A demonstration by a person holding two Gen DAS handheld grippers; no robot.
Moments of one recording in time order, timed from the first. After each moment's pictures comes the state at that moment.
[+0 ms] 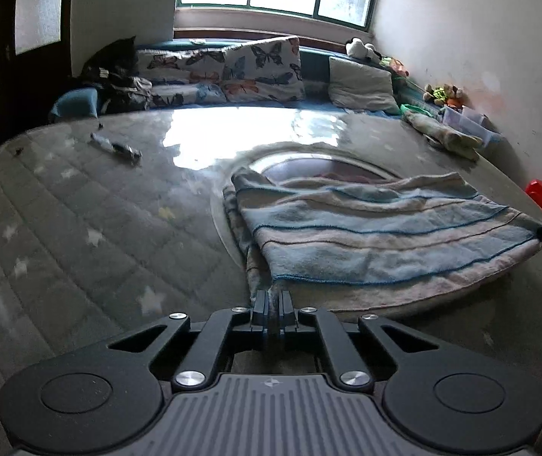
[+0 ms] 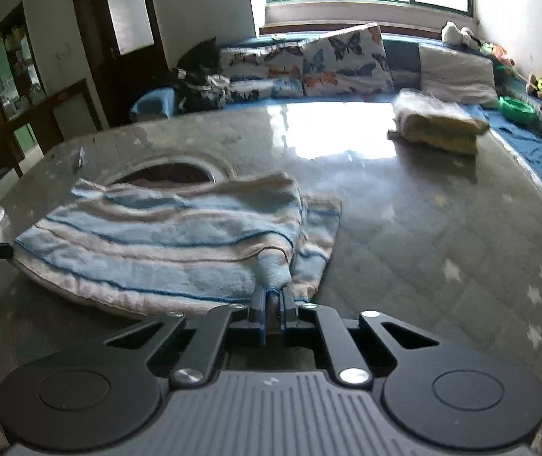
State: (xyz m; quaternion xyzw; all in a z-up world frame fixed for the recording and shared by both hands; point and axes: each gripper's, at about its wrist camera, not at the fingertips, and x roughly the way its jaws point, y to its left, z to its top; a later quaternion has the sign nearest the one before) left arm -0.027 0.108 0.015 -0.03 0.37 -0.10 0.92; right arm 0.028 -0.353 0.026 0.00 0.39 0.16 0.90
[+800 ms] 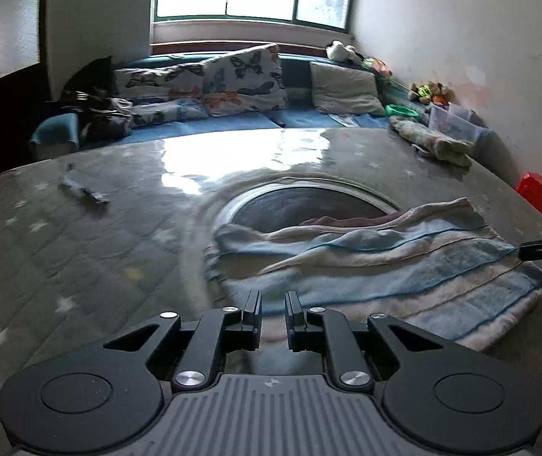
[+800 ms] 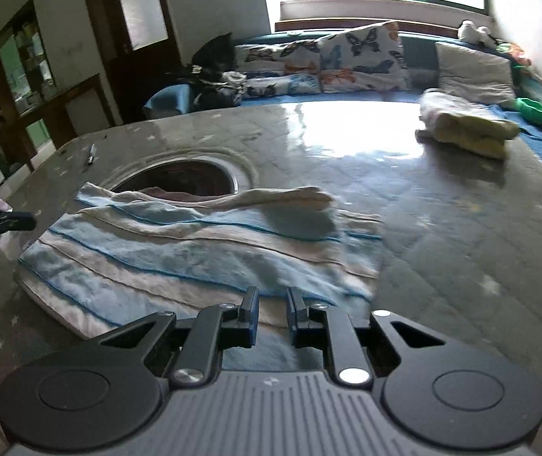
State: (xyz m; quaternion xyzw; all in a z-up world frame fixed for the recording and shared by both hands) left arm 0.039 0.080 0.032 0.00 0.36 -0.12 0.93; right arm 0.066 -0.318 0.019 0.00 0.39 0.19 0.90
